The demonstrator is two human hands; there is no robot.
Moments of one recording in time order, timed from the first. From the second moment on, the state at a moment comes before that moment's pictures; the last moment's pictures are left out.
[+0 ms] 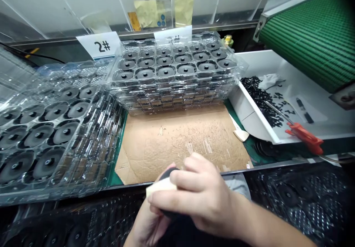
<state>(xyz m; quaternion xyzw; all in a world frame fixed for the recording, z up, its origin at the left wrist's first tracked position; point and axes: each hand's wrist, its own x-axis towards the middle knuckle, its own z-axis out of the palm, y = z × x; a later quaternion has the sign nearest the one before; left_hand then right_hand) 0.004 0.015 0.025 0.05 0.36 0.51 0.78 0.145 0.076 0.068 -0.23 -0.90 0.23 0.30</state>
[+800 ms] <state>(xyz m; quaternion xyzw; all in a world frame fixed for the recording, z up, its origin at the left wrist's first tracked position) 0.027 0.015 0.016 0.00 0.24 0.40 0.88 0.200 0.101 -0.106 -0.50 -0.75 0.30 0.31</state>
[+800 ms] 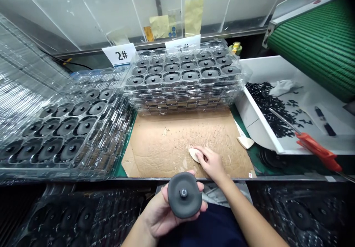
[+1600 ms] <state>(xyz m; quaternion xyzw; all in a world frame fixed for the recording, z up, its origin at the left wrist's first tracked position) 0.022 0.011 0.004 0.02 0.17 0.45 0.88 0.200 0.102 -0.103 -0.50 -0.76 0.29 0.31</state>
